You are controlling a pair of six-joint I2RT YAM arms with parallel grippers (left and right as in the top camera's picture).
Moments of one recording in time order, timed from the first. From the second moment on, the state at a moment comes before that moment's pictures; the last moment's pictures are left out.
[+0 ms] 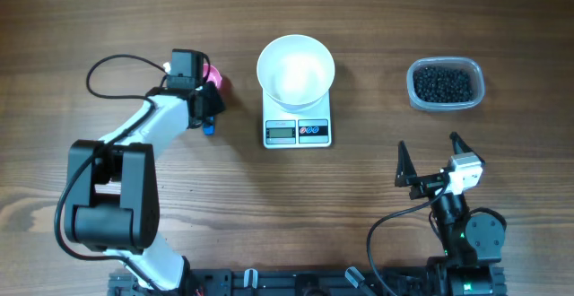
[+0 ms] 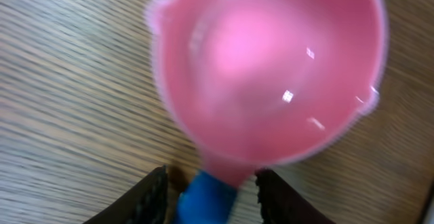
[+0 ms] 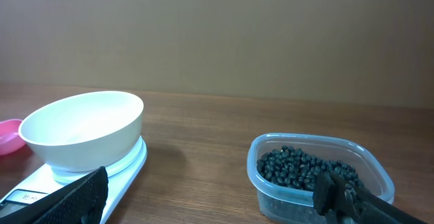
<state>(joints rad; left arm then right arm) -0.11 1.84 1.02 -0.33 -0.03 -0.52 0.03 0.01 0.01 0.00 -0.14 0.00</state>
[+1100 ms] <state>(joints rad) -0.18 1.88 1.02 -0.23 -0.11 -0.55 0.03 0.01 0.01 0.00 -0.14 0.00</state>
